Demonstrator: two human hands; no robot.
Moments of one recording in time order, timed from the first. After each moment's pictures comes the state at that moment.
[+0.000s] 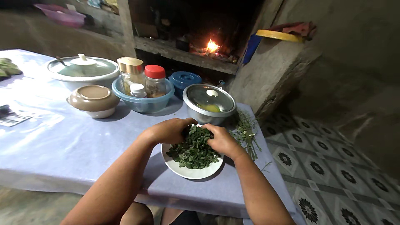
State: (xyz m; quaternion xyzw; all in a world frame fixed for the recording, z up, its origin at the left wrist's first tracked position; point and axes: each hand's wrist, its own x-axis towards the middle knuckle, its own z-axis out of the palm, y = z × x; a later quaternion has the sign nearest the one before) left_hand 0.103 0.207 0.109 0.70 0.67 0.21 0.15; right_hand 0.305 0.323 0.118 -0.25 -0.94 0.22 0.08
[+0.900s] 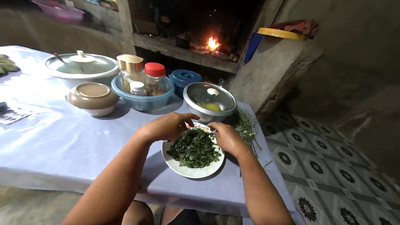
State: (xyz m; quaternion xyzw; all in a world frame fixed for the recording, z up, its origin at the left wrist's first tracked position) left_hand 0.092 0.202 0.111 0.73 0.61 0.28 0.13; right_hand 0.311 0.330 0.125 -0.30 -0.95 0.11 0.04
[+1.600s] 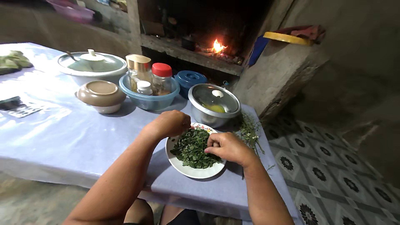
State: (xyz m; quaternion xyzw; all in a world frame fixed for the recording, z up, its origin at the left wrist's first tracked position) left_hand 0.083 0.209 0.103 0.67 0.71 0.20 0.05; right_hand 0.325 0.310 0.134 -0.18 -0.96 0.19 -0.01
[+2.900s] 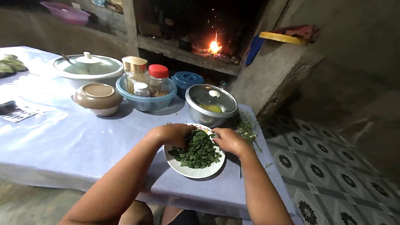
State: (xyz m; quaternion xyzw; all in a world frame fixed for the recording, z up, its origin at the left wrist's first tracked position) left_hand 0.103 0.220 0.090 0.69 0.69 0.11 0.19; right_hand 0.313 0.342 0.125 -0.33 -0.93 0.15 -0.07
